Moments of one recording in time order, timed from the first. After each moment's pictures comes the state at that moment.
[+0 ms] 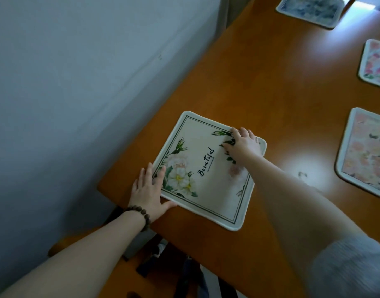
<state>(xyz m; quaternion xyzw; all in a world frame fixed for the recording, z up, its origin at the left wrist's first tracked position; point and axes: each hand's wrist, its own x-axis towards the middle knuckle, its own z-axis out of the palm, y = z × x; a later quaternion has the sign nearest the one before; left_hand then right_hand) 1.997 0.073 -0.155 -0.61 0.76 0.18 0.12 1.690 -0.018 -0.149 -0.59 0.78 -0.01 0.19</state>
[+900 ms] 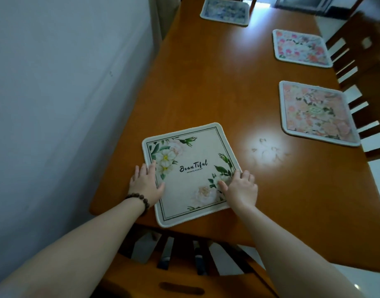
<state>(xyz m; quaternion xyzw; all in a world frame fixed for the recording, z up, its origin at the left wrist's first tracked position) 1.996 0.032 -0.148 -0.55 0.80 0.23 0.08 1.763 0.178 -0.145 -0.38 0.92 0.03 0.12</state>
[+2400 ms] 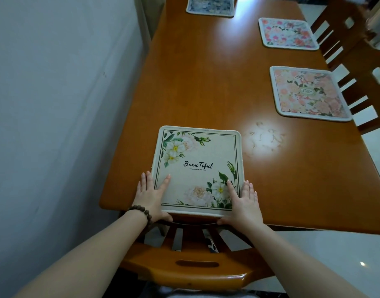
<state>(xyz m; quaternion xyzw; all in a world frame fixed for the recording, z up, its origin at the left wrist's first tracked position) 2.037 0.077 -0.152 -0.40 0.87 0.15 0.25 1.827 0.259 -0.144 -0.42 0.87 0.04 0.26</state>
